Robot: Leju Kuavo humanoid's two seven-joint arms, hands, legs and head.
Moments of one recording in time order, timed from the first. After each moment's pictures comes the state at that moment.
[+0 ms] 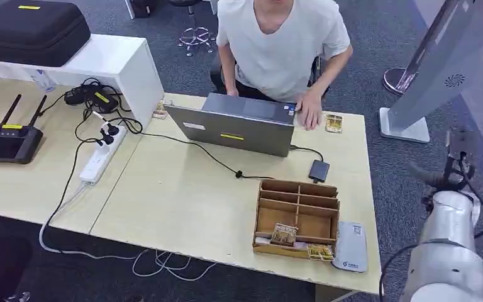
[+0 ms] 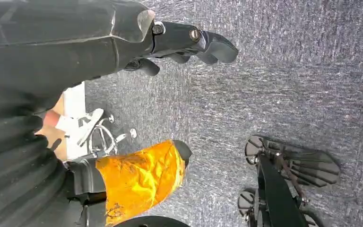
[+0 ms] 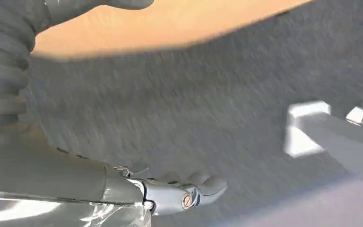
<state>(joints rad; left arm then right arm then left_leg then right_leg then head) -0.11 -0.06 1.27 -0.26 -1.13 -0.11 0.09 -0.88 0.14 -0.78 -0.67 0.99 -0.05 -0.10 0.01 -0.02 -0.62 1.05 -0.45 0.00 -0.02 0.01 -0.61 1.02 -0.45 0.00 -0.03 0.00</state>
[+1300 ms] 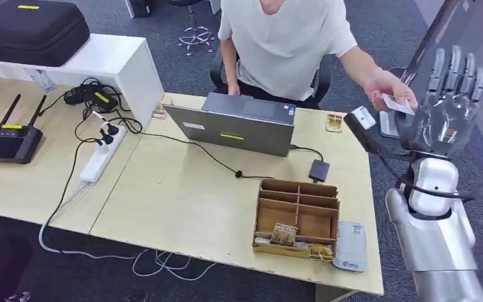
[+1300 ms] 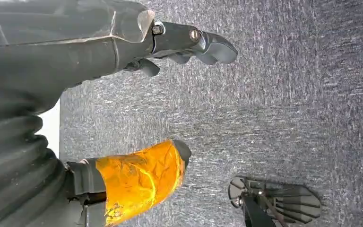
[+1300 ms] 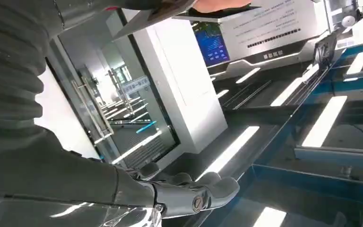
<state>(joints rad) -0.10 -0.06 1.19 -0.26 -1.25 0.01 -0.06 -0.68 -0.08 0.27 -1.11 1.50 -0.45 0.00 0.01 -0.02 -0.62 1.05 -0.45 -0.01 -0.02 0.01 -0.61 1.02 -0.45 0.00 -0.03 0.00</state>
